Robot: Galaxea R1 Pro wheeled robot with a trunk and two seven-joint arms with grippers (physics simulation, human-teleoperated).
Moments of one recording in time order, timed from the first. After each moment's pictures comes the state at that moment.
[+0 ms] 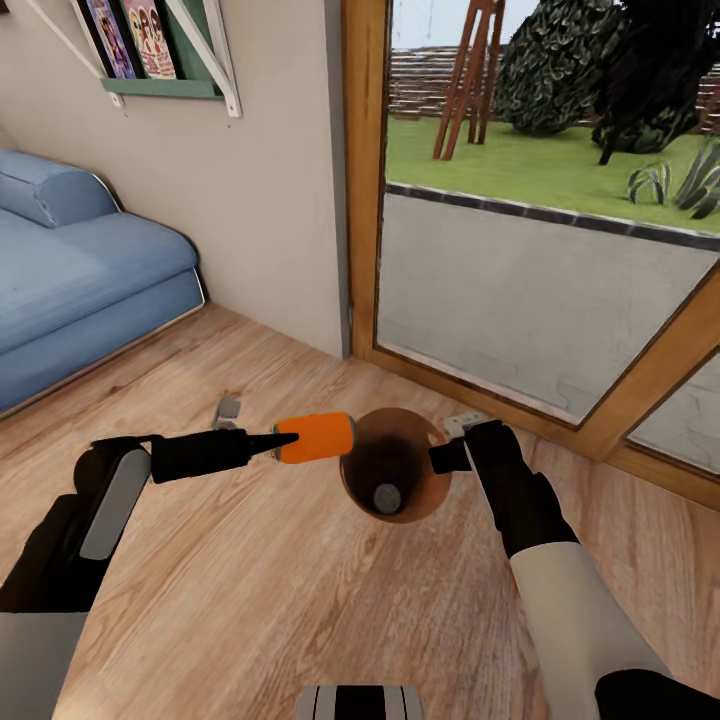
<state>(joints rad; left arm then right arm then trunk) -0.66 0.24 -0.04 -1.48 0.61 1.05 -0.83 -0.83 0.09 0.03 -1.10 0.37 1.05 0.31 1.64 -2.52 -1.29</state>
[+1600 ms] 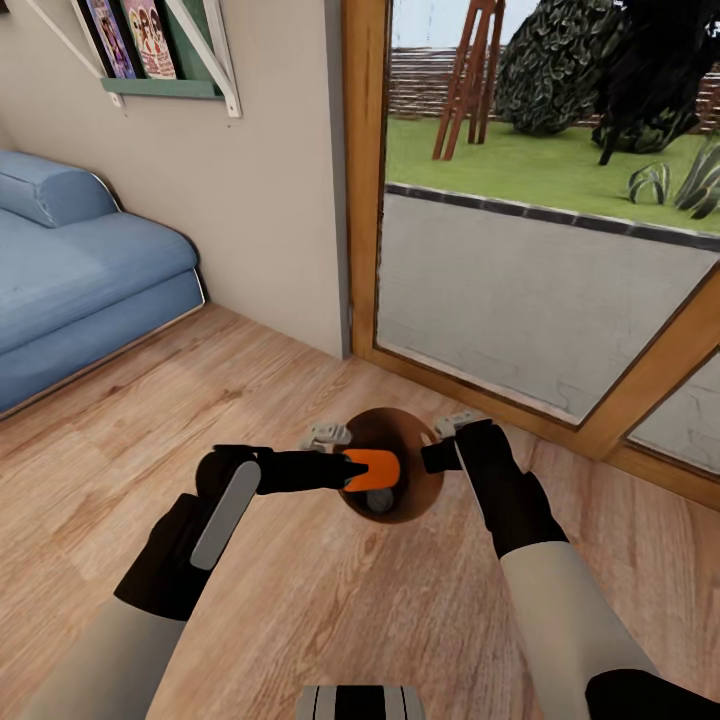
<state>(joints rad) -0.68 0.01 -0.31 -1.42 0.56 1.05 -0.23 -0.83 0.12 0.04 -1.09 0.39 1.04 0.31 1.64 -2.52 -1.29</state>
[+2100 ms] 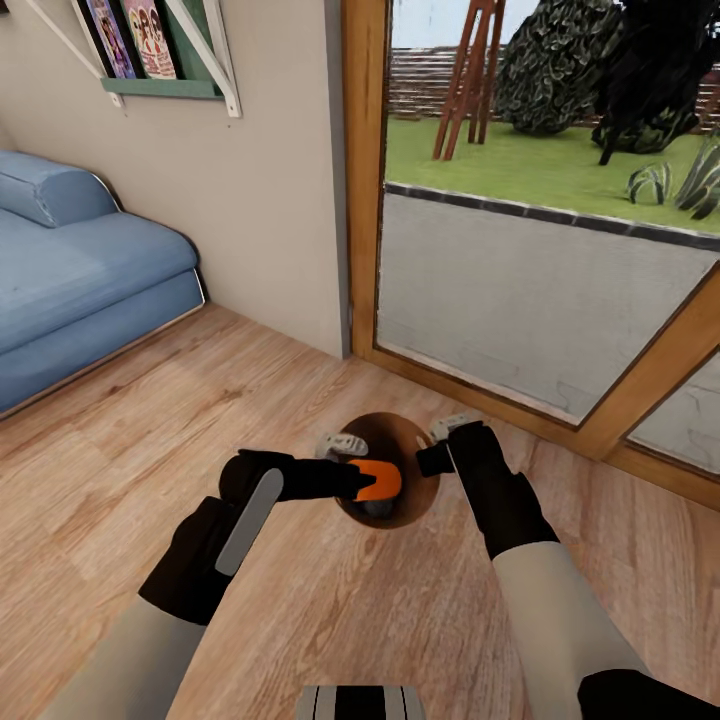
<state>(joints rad) -0.68 -0.05 -0.36 -1.38 0.48 1.05 -0.15 -0.83 0.15 0.04 -1.07 0.44 1.04 0.31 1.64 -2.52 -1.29</state>
